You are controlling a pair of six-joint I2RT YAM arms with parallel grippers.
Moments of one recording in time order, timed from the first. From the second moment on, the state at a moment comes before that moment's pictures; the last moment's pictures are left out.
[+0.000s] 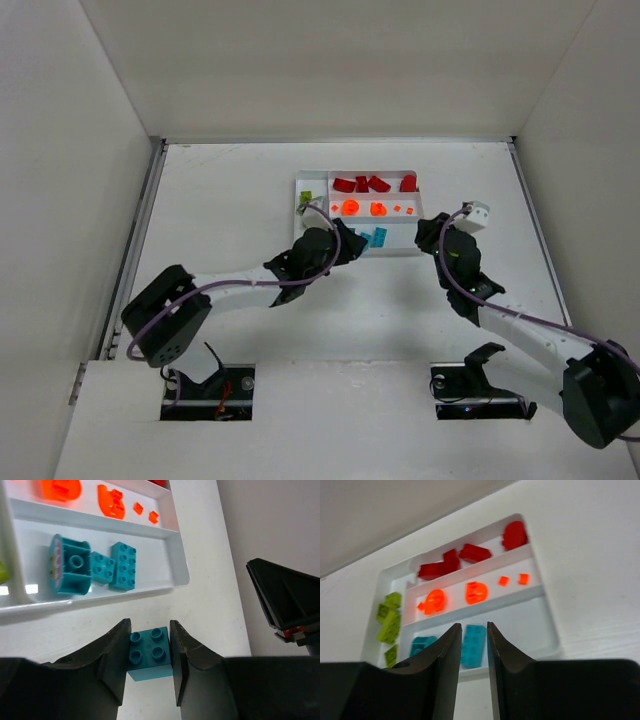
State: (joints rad) left arm -0.88 1.47 0.69 0.47 -0.24 -0.92; right arm 0.52 1.02 0.47 0.37 0.49 0.55
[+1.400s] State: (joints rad) left arm -0.77 1.13 0.75 0.25 -0.42 -0.57; right arm 0.42 0.91 0.31 0.43 0.55 0.69
